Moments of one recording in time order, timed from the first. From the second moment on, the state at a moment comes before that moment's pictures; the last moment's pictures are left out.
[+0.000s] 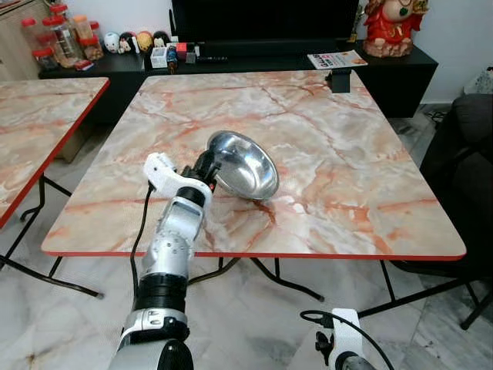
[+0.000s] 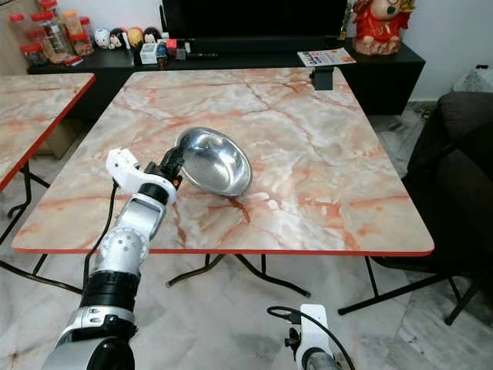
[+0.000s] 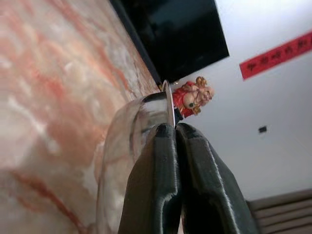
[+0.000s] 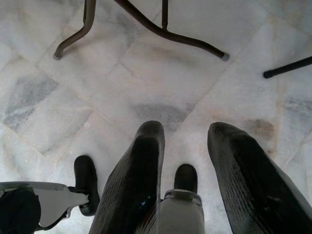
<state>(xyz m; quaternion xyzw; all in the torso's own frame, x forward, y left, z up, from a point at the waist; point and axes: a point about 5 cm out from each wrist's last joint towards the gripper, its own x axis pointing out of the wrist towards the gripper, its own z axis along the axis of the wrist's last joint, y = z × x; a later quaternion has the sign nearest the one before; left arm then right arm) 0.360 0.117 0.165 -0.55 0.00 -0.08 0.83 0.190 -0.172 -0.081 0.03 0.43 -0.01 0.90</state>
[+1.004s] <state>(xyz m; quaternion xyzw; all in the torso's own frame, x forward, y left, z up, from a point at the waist) 0.345 0.097 0.101 -0.57 0.15 -0.10 0.80 0.191 -0.170 -0.081 0.03 0.43 -0.01 0.90</state>
